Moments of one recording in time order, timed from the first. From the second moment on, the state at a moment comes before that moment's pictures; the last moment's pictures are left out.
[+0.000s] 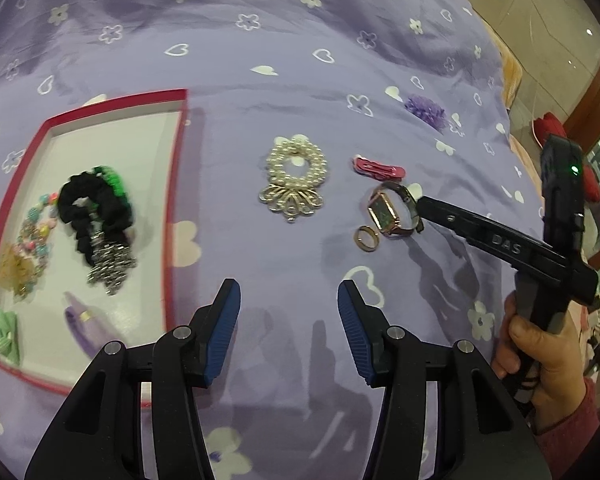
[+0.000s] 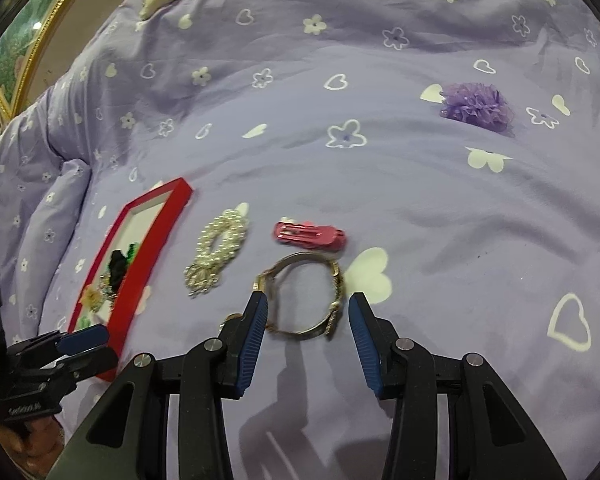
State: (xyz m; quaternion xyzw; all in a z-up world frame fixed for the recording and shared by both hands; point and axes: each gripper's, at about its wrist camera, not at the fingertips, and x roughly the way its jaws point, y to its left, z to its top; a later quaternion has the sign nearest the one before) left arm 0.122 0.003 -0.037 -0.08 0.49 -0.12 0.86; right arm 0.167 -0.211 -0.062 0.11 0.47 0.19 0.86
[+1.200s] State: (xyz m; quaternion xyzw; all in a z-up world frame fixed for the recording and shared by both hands) left arm 0.155 -0.046 -0.053 -0.03 0.48 -0.16 0.86; right arm 0.153 -0.240 -0.048 0.16 0.44 0.19 0.86
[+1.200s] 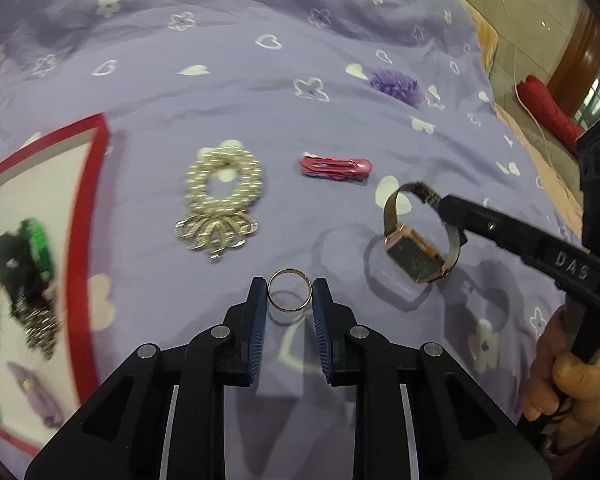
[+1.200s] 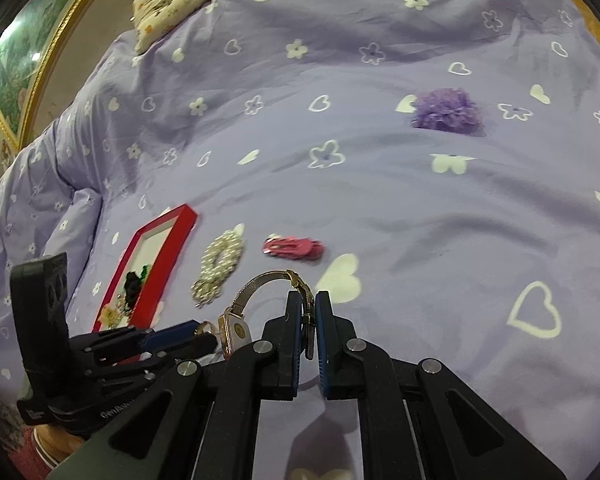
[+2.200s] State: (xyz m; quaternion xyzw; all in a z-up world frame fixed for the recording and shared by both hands) left arm 0.070 0.115 -0.021 -0.12 0.44 -0.03 0.89; right arm 0.129 -0.092 -0.027 0.12 0.45 0.33 0.82
